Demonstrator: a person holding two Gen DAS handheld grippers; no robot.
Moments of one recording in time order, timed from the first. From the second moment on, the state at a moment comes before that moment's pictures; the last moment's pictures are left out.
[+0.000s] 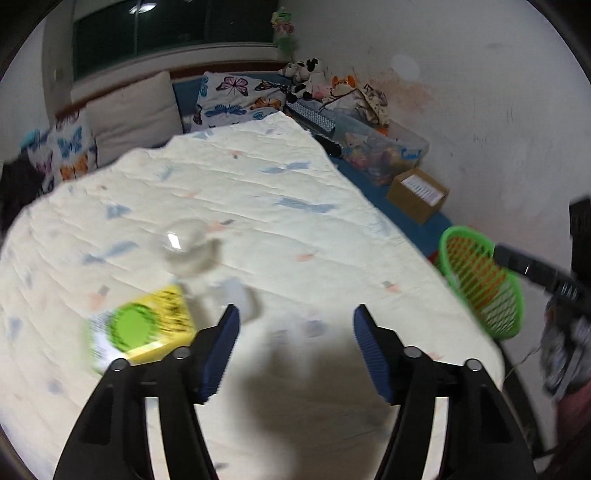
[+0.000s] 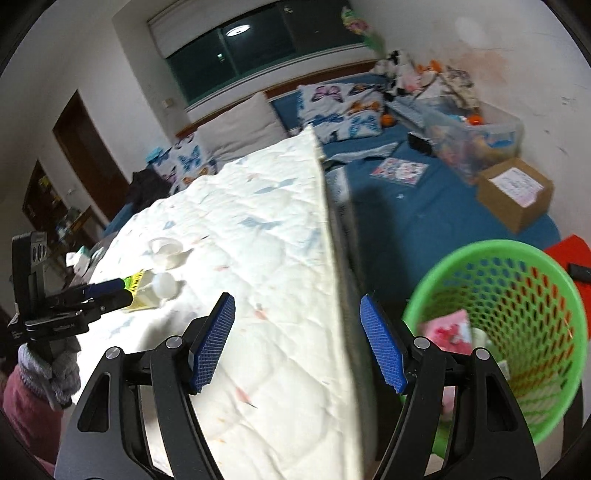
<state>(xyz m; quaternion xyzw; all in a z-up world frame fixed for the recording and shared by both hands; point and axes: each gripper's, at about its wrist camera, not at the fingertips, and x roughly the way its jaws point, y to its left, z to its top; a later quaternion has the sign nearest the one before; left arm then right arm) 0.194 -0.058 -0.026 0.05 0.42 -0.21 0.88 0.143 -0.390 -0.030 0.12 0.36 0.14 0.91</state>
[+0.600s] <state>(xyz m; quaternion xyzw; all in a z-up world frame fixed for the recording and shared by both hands) 0.241 0.009 -0.057 0.21 0.46 -0.28 0.82 0.201 -0.299 -0.024 0.07 0.39 0.20 0.89</state>
